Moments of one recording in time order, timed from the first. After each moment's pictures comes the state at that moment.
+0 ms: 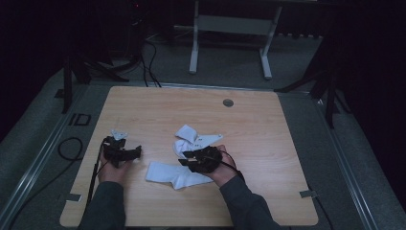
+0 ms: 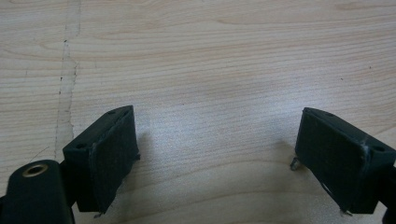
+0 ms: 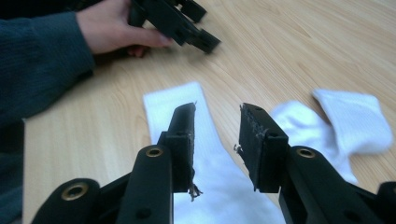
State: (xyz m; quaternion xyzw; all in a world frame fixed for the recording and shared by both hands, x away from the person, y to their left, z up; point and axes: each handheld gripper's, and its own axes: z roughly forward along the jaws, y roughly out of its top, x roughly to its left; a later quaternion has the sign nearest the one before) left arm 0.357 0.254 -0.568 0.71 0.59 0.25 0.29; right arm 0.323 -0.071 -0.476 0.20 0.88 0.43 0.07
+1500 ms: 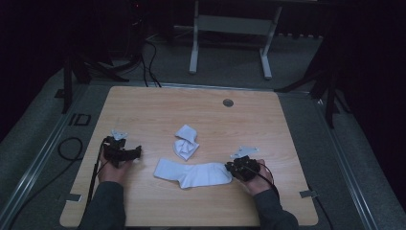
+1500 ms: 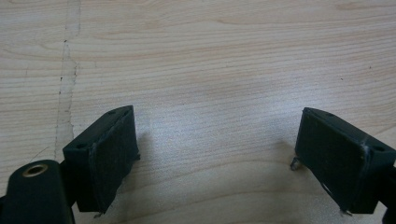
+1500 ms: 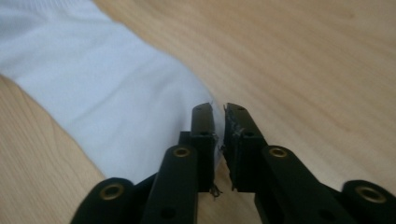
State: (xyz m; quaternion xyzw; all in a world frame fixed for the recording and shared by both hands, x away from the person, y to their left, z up) left arm 0.356 0.255 -0.568 0.71 0.59 0.25 0.29; right arm 0.326 -0.187 -0.535 0.34 0.88 0.31 0.14
